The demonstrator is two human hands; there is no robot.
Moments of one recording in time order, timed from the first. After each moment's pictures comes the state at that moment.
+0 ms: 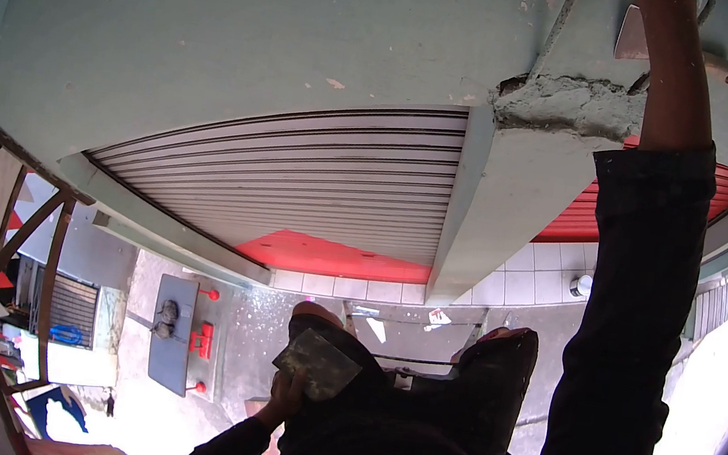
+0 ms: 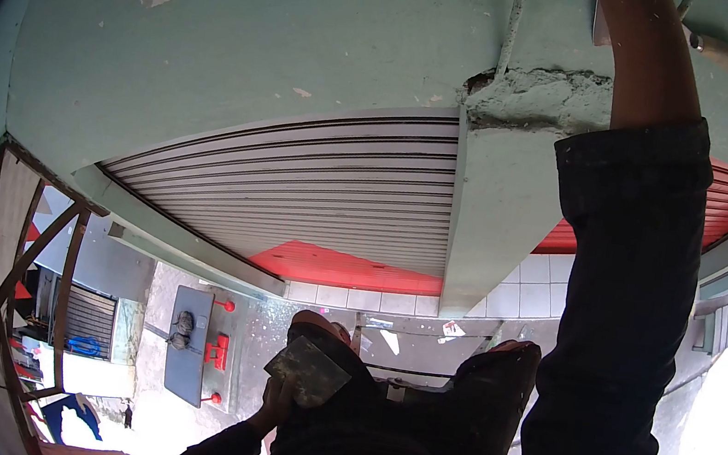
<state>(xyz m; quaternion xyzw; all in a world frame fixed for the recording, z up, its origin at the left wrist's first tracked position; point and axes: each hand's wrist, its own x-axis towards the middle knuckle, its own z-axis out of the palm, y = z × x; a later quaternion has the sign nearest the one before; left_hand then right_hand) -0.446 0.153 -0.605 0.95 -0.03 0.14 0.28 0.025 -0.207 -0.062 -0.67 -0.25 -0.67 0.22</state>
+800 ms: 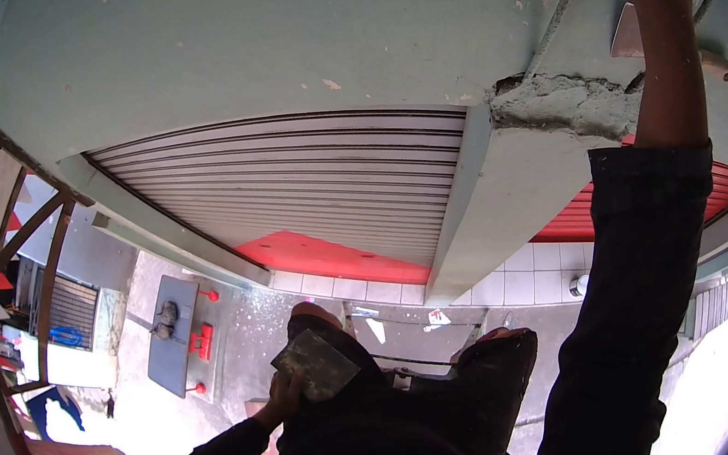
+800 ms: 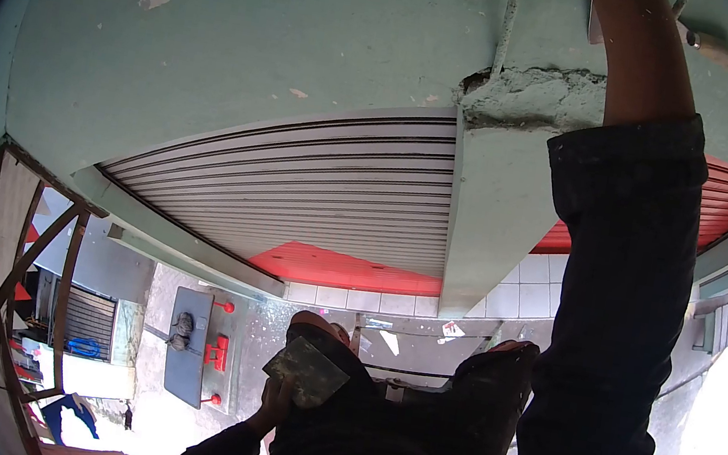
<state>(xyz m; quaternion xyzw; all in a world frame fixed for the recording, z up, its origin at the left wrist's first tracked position) -0.448 0.158 -0.610 0.96 -0.07 0.16 0.21 0.026 -0.207 -0.062 -0.67 -0.24 -0.67 0.21</state>
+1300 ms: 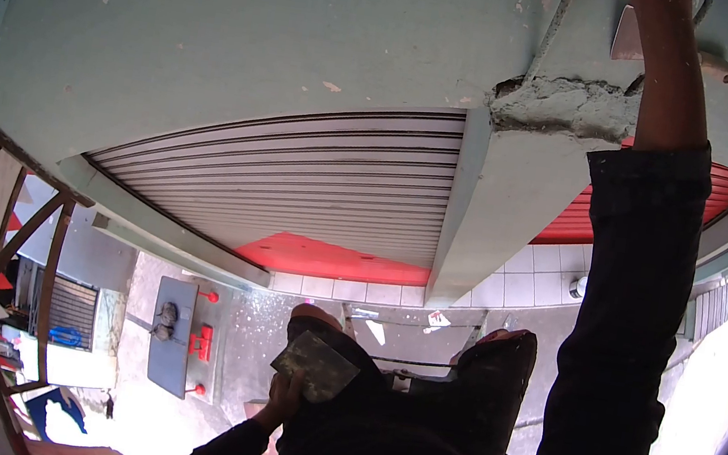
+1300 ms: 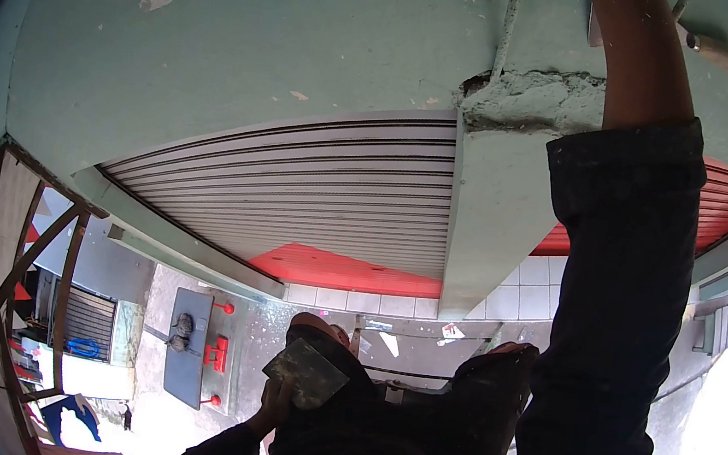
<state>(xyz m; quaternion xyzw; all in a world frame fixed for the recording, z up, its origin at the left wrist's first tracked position) -0.450 0.158 -0.610 0.96 -0.04 0.13 0.23 0.025 -0.206 -0.062 -0.67 -0.24 -0.67 0.22</state>
